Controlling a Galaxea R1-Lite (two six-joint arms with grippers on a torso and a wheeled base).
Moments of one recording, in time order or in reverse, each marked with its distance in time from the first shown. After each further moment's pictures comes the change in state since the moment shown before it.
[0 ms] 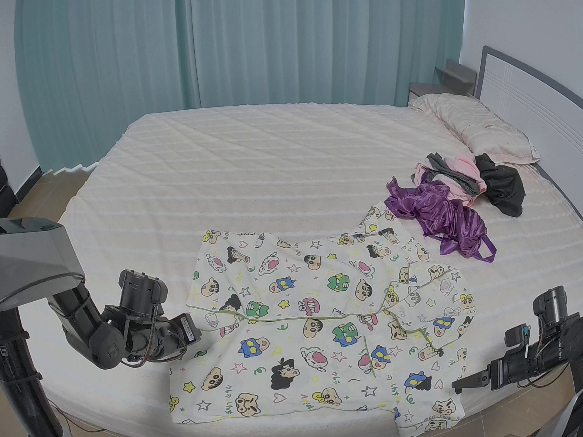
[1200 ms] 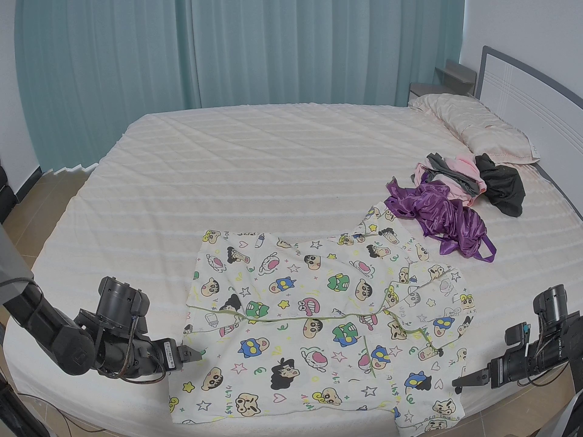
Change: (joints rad) left arm -0.025 -0.251 0.077 0.346 0.019 0.148; right arm -0.001 -0.002 -0.008 0.000 -0.007 -0.003
